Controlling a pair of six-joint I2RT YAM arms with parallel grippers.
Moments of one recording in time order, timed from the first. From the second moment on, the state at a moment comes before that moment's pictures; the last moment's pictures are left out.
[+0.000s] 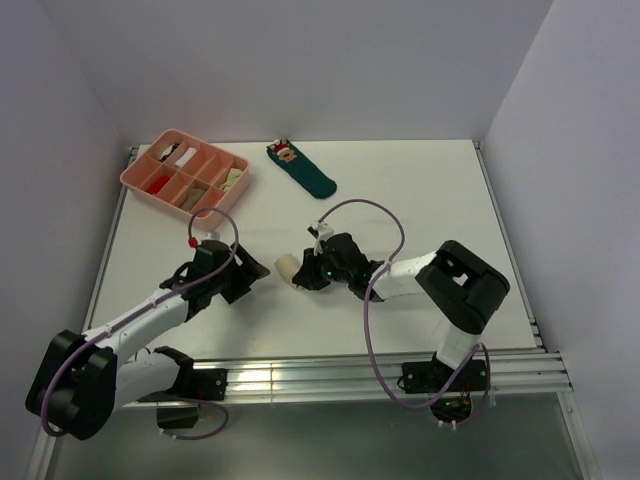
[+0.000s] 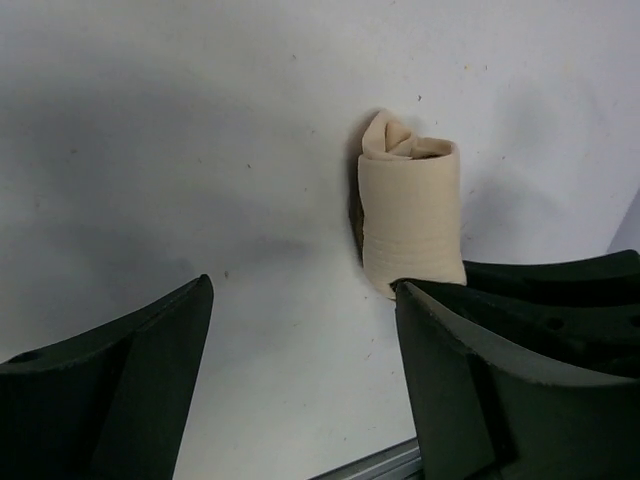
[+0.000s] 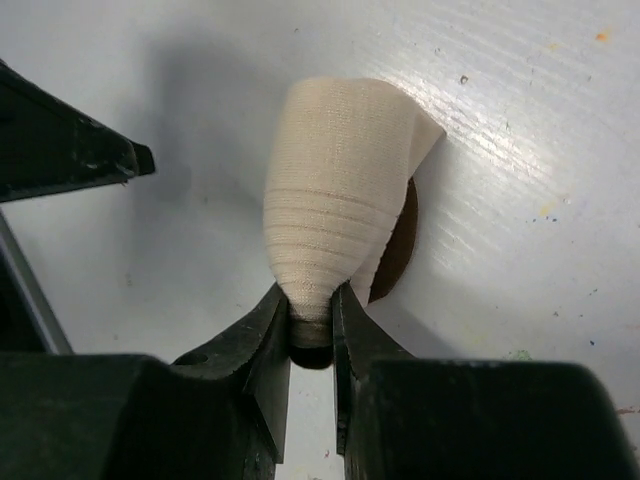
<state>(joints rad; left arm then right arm) -0.45 1.11 0.49 -0.16 0.04 -1.06 0.81 1.73 0.69 0.48 -0.20 0.49</state>
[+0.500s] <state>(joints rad) -0.55 1.30 0.39 0.24 0.08 -1.19 0.72 1.82 0.61 0.74 -0.40 0.72</state>
